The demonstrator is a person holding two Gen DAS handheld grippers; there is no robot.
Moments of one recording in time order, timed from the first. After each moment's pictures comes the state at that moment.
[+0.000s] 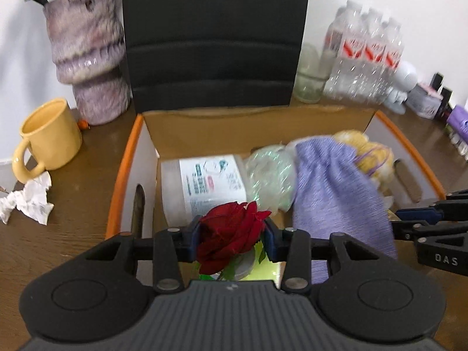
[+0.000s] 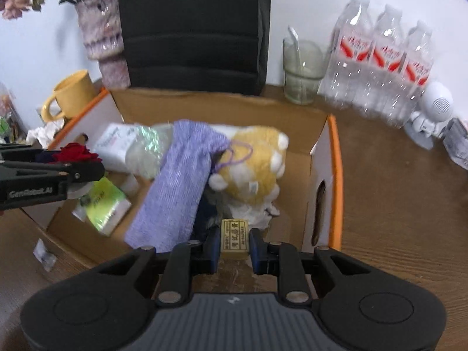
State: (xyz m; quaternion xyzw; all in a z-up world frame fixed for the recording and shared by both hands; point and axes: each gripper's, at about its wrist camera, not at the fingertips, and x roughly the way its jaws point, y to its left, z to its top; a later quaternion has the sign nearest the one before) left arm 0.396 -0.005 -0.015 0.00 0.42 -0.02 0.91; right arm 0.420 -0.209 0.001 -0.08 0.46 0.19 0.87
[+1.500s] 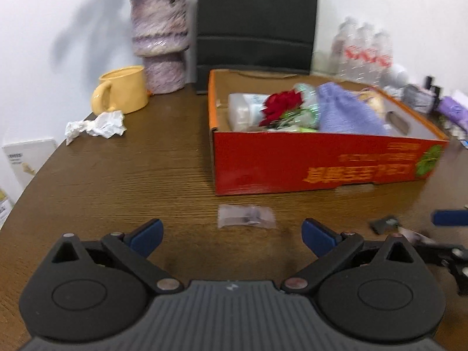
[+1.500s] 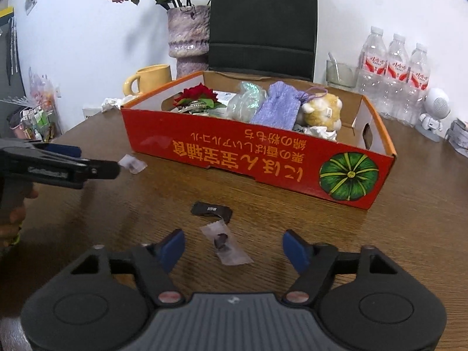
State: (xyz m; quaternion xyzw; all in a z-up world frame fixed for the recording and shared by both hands) left arm 0.235 0.045 -0.057 -0.01 0.34 0.03 0.94; right arm 0.231 -0.201 -0.035 -0.07 0.35 0.25 0.90
